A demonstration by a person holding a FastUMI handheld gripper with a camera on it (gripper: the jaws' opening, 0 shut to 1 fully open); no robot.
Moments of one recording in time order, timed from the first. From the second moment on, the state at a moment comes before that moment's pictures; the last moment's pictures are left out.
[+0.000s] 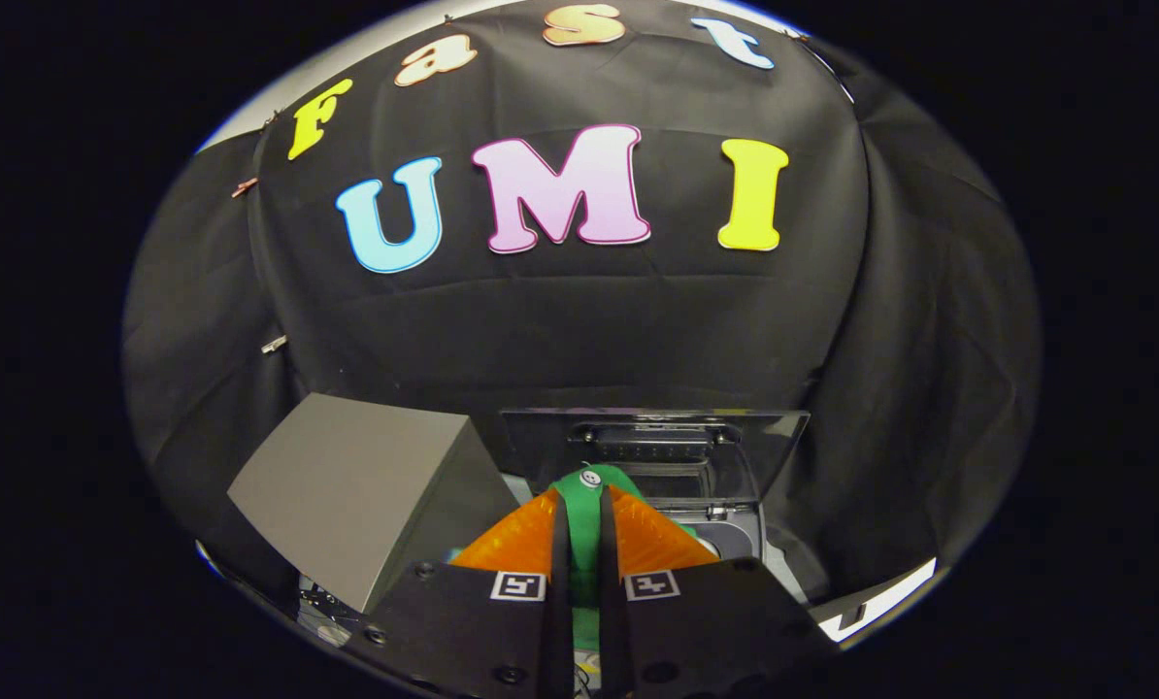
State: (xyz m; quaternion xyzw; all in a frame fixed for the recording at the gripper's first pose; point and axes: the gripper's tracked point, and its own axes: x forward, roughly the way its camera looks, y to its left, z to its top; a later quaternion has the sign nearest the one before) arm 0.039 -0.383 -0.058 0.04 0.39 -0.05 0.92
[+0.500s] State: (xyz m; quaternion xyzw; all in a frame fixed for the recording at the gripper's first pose) arm 0.091 -0.452 -0.126 0.06 0.42 -0.10 0.90
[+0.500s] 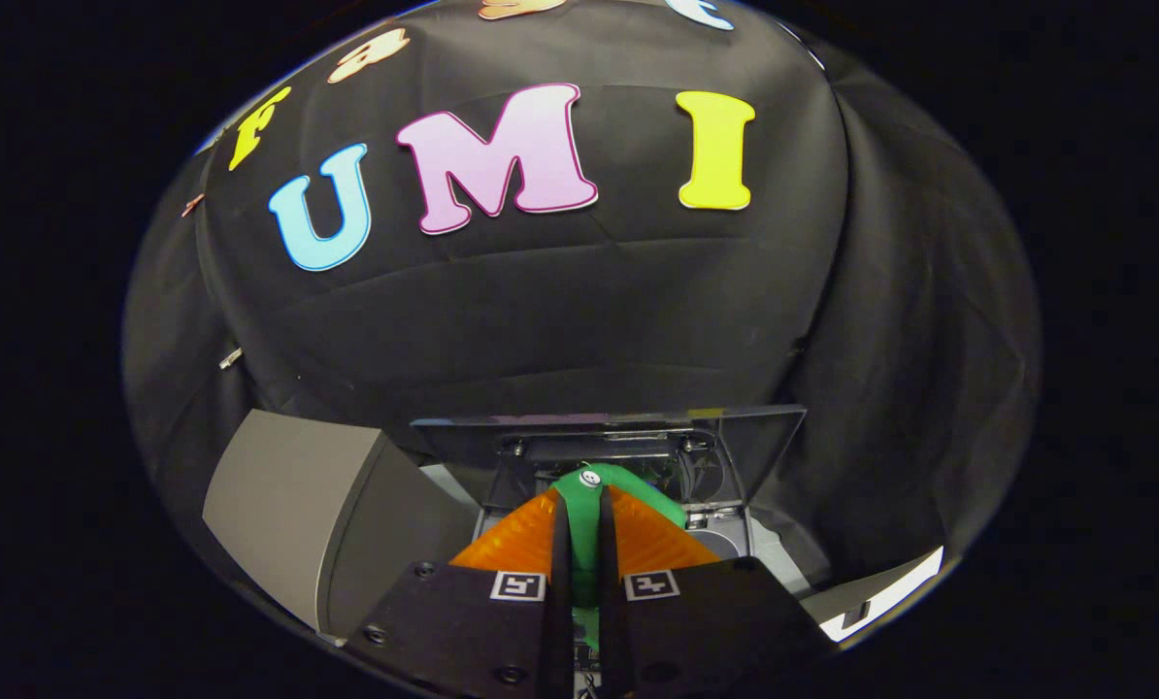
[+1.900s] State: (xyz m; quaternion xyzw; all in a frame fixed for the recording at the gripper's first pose) arm -0.020 -0.429 -0.311 0.00 0.56 -0.04 0.83
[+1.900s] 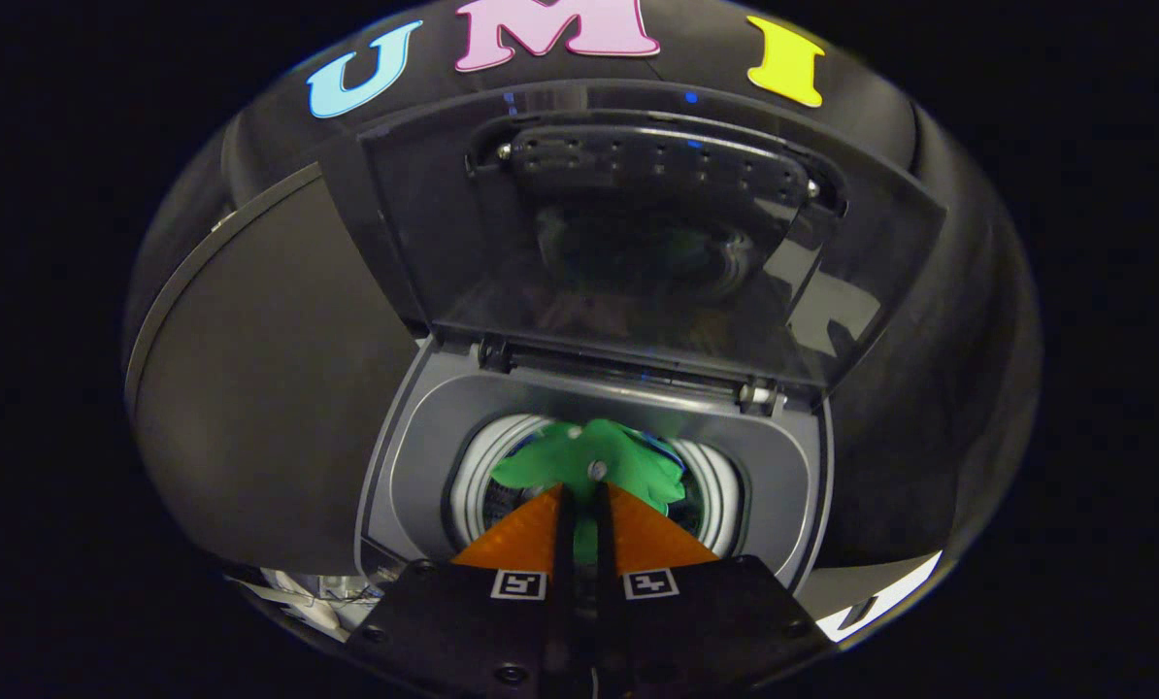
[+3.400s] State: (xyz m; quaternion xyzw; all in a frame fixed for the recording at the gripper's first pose) arm -0.001 -0.440 -0.327 0.06 0.54 -0.09 0.84
